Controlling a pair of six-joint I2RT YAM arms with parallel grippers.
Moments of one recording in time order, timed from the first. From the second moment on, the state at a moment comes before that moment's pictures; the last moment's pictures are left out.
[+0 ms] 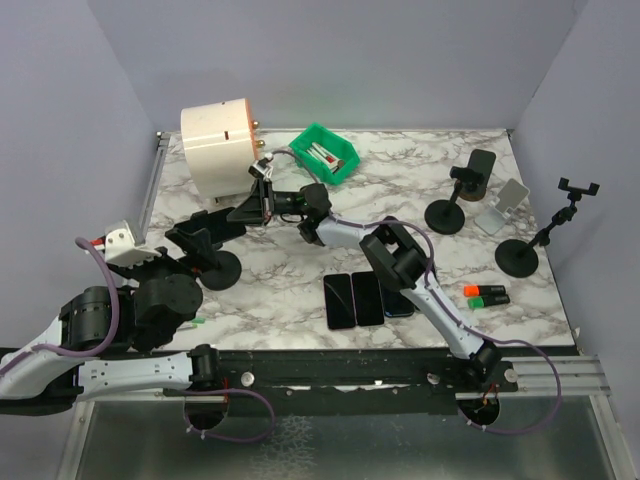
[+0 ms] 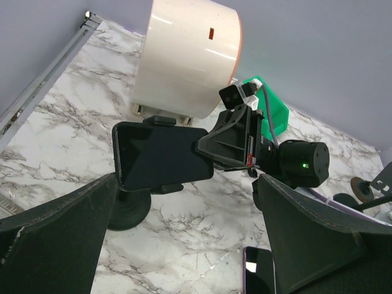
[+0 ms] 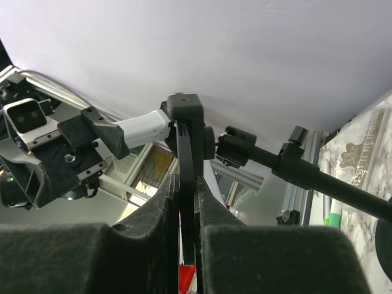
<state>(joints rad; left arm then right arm) -1.32 0.59 1.21 -1.33 -1.38 -1.11 0.81 2.67 2.01 1.24 -0.91 1.73</state>
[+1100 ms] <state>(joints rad) -1.32 0.60 0.96 -0.90 -1.35 -0.86 0.47 2.03 0.98 1.46 -0.69 1.50</state>
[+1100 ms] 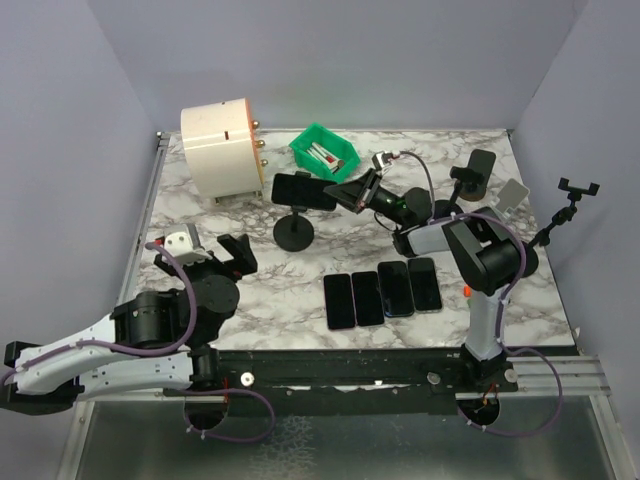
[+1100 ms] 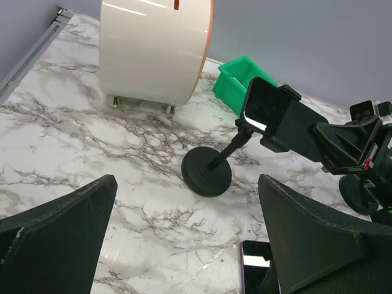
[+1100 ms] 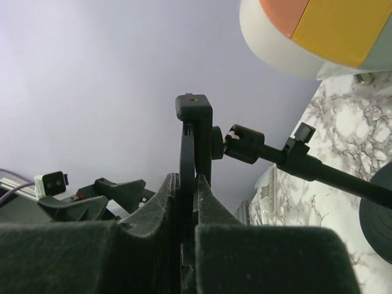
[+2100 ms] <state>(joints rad) -1.32 0.67 0.81 -0.44 -1.31 -0.59 0.45 1.48 0.82 0.68 -0.55 1.03</state>
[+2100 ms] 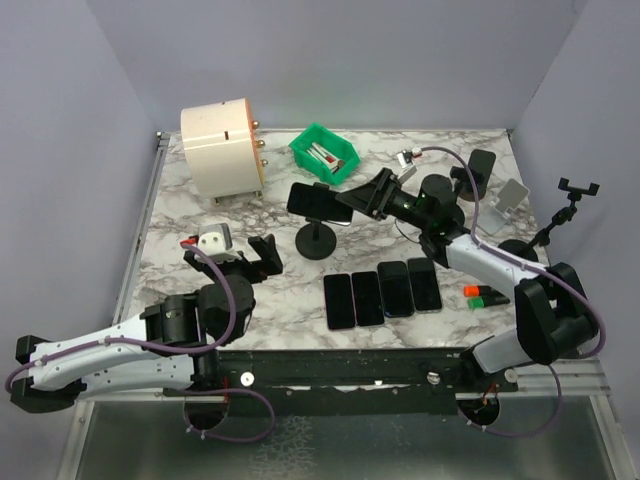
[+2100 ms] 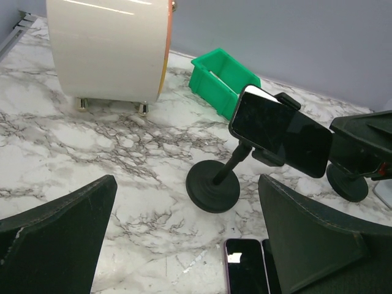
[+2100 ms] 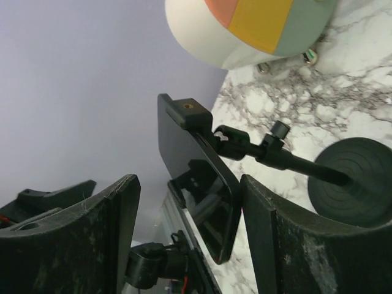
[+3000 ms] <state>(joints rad) -0.56 0.80 0.73 -0.13 -0.38 -0.66 0.58 1.23 1.30 -0.34 0.06 0.15</state>
